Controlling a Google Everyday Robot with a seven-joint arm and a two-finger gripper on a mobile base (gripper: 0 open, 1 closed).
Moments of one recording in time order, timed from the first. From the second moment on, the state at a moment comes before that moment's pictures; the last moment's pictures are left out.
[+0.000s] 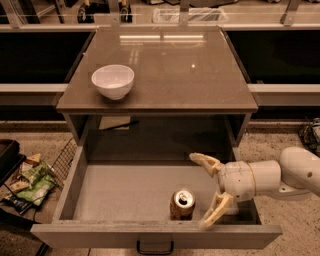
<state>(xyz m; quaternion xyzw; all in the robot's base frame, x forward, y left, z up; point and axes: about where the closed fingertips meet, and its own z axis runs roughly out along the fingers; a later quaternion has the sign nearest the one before) 0.412 -0.086 0.719 -0.54 0.56 0.44 0.44</state>
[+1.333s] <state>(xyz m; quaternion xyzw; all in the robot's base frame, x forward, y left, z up) 0.464 -0.202 0.902 -0.69 0.65 0.16 0.27</state>
